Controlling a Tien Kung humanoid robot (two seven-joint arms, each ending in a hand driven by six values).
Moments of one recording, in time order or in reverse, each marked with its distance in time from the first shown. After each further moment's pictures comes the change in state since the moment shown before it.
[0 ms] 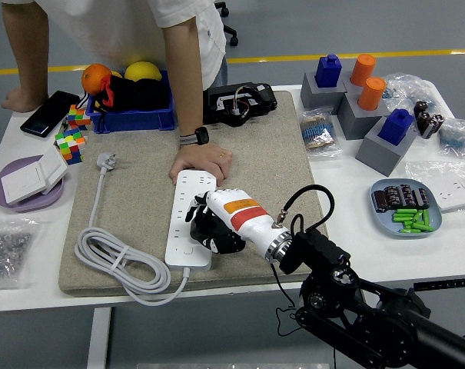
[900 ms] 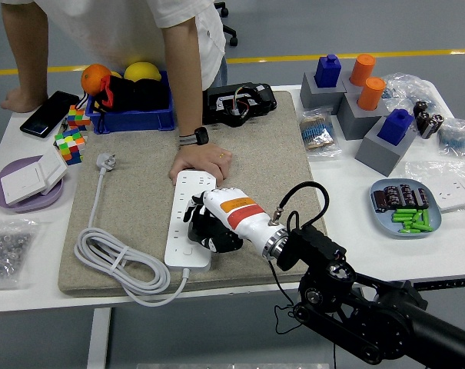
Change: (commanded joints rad) left arm -0.001 -0.002 -0.029 0.000 0.016 0.004 0.004; right arm 0.049 0.000 -0.059 -0.042 0.036 0.002 0.009
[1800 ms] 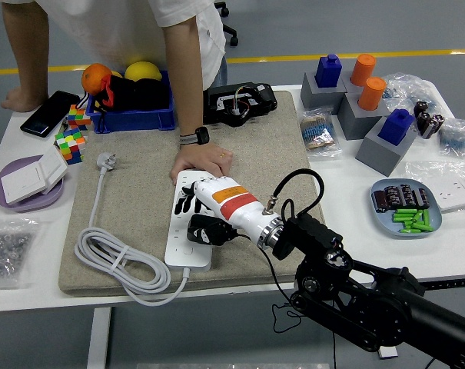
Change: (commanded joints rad) left arm 0.003 0.000 -0.009 0.000 0.009 0.000 0.002; right arm 0.047 0.000 0.022 0.027 0.019 -0.019 0.038
